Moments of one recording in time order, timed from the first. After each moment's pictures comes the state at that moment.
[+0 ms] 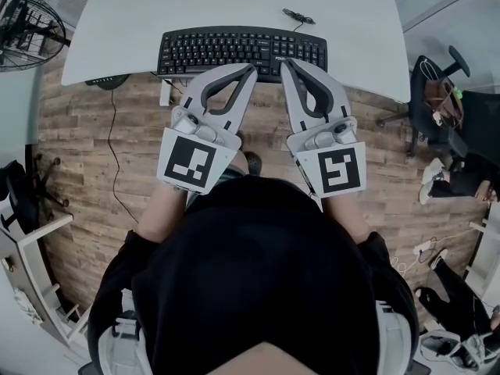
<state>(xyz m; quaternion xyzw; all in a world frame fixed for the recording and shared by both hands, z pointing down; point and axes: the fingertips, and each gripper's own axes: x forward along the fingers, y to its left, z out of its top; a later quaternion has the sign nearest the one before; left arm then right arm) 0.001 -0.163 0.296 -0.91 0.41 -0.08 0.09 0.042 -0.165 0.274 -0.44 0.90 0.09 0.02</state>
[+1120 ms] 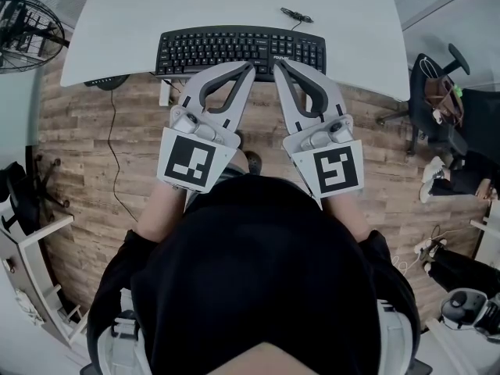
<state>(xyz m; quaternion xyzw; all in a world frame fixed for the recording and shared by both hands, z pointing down) 0.003 -0.166 0.295 -0.90 0.41 -0.09 0.10 0.036 -0.162 0.275 -0.42 0.90 0.09 0.01</state>
